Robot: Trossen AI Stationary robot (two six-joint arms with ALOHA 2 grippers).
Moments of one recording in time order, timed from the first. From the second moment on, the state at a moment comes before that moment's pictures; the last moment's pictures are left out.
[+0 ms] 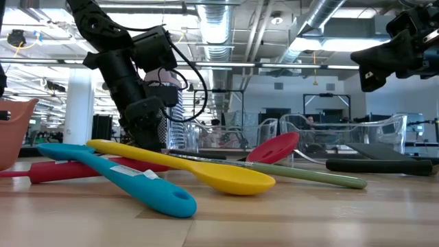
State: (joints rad) left arm 0.09 1.61 0.69 -0.17 -0.12 -0.32; right arm 0.00 0.01 0.01 0.01 -0.05 0.10
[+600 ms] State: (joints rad) left arm 0.09 1.56 0.68 -0.17 -0.12 -0.31; right arm 0.00 0.01 0.01 0.01 -0.05 0.10
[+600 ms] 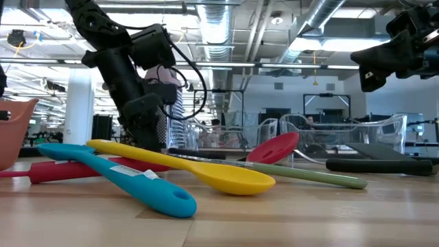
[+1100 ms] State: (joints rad) left arm 0.06 1.14 0.68 -0.13 -0.19 -0.22; right arm 0.00 0.01 0.01 0.01 -0.05 0.10
